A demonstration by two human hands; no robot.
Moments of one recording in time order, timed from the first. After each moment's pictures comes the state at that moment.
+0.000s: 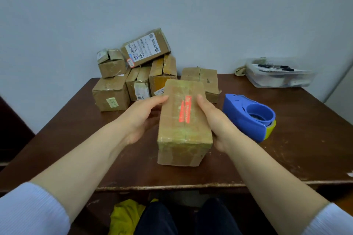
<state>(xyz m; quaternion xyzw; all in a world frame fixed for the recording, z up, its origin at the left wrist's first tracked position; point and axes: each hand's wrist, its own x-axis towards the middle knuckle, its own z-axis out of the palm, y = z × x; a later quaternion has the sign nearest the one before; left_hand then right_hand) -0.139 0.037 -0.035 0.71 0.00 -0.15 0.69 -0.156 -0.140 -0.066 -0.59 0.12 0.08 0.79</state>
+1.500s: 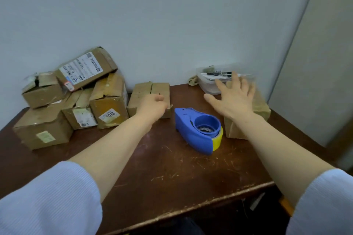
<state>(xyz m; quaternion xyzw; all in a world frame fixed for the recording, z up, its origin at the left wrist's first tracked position) -0.069 -0.129 -0.034 0.85 -0.08 -0.05 0.53 -0.134 -0.323 -0.032 -0.96 0.22 -0.16 0.07</state>
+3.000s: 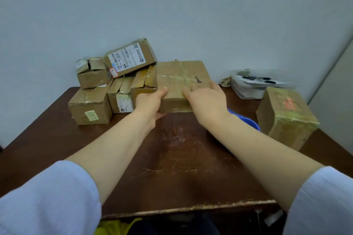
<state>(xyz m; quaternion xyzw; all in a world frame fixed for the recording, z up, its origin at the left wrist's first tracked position) -0.064 -0.033 -0.031 0.63 0.12 -0.04 0.77 -0.097 -0.168 -0.022 -0.97 -0.07 -0.20 -0.09</state>
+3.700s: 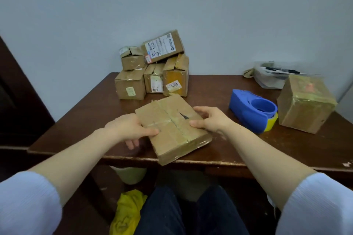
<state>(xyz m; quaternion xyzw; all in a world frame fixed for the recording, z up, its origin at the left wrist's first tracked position) -0.185 0.108 -0.067 0.97 0.01 -0.17 0.17 -0.182 -0.129 -0.079 -0.85 0.01 0.11 0.51</state>
